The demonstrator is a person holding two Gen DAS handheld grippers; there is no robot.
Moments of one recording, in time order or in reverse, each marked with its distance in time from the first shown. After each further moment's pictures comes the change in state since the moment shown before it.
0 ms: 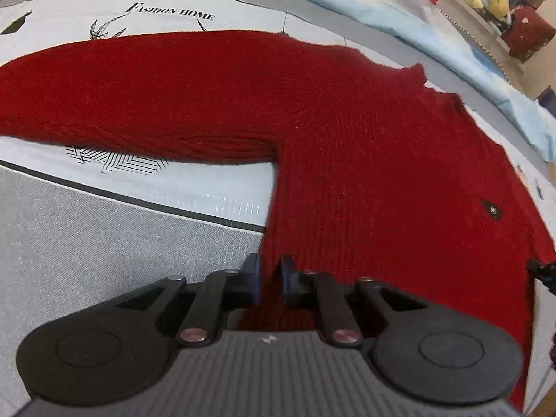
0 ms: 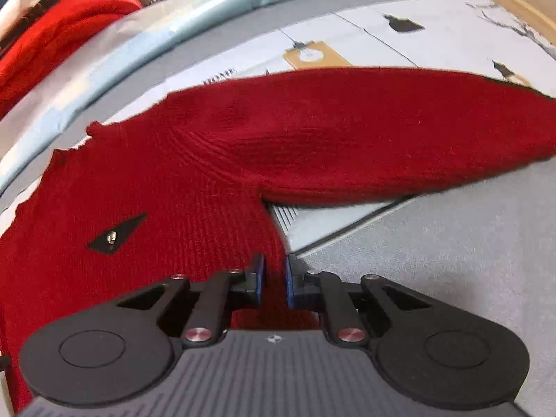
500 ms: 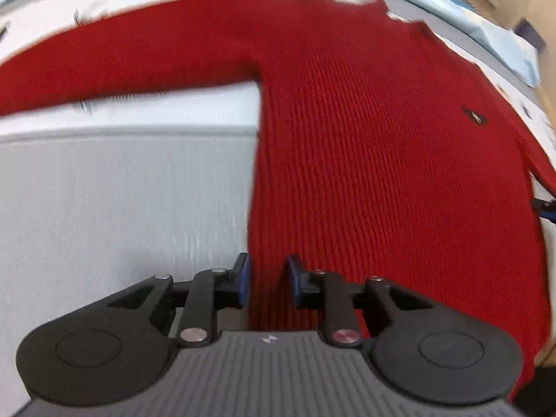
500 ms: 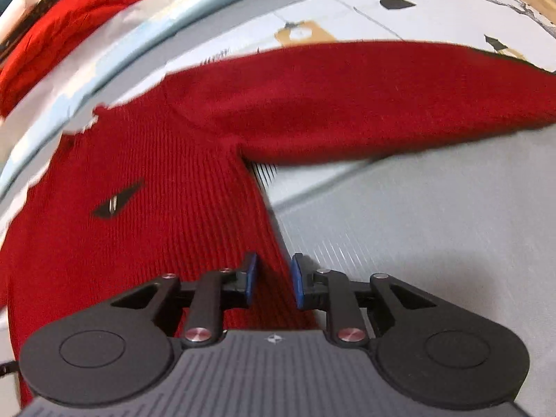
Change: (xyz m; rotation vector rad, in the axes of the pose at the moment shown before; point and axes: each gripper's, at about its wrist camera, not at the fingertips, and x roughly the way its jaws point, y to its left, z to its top) left arm -0.021 0.007 -0.064 0.180 0.105 -0.010; right arm -0.021 -0.031 -0.025 -0.034 0.113 0.053
